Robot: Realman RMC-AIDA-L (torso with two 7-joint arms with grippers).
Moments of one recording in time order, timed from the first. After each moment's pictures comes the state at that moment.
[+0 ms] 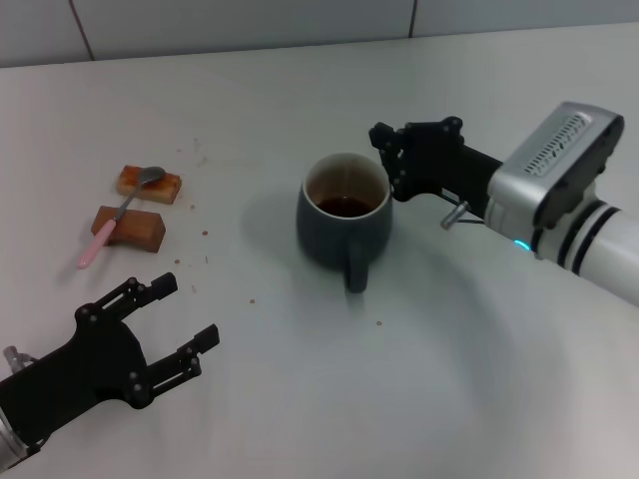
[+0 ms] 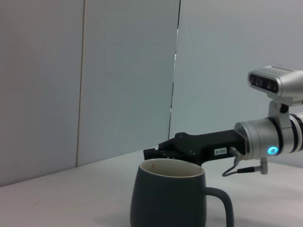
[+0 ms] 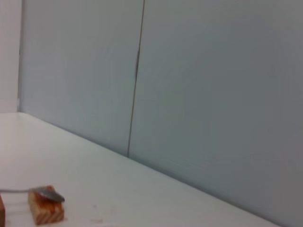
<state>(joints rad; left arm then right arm) -0.25 -2.06 0.61 0.21 1.77 1.61 -0.61 0.74 2.09 -0.06 0.10 -1.95 -0.97 0.31</state>
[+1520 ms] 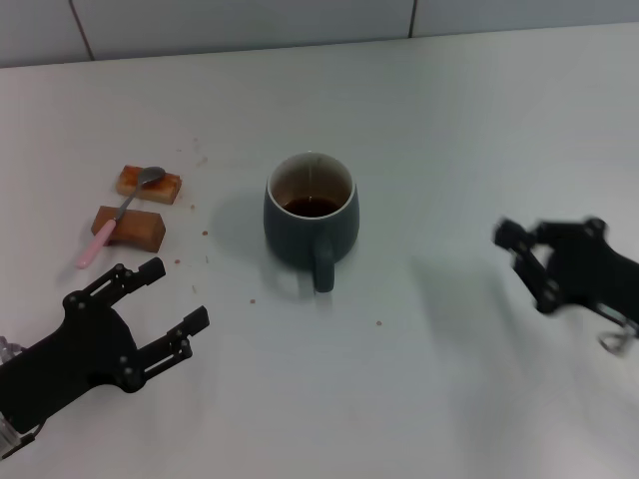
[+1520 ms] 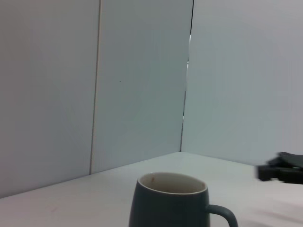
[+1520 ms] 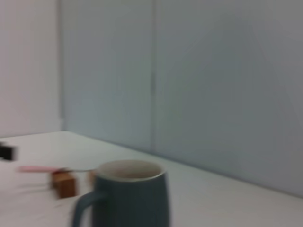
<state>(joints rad) -0.25 -2.06 0.57 0.21 1.77 1.62 -0.62 0.38 2.07 -0.18 -0.25 -2.08 -1.51 0.56</state>
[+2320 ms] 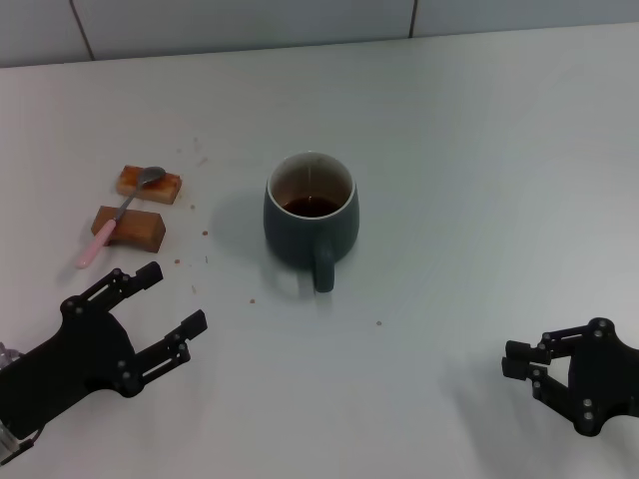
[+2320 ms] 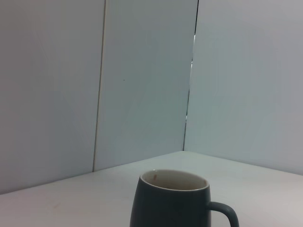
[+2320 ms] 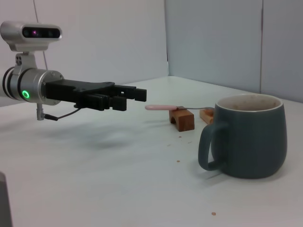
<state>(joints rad) -0.24 -2.06 0.56 0.21 1.77 1.62 -0.62 0.28 2.08 -0.44 -0.51 -2.21 -1.70 0.79</state>
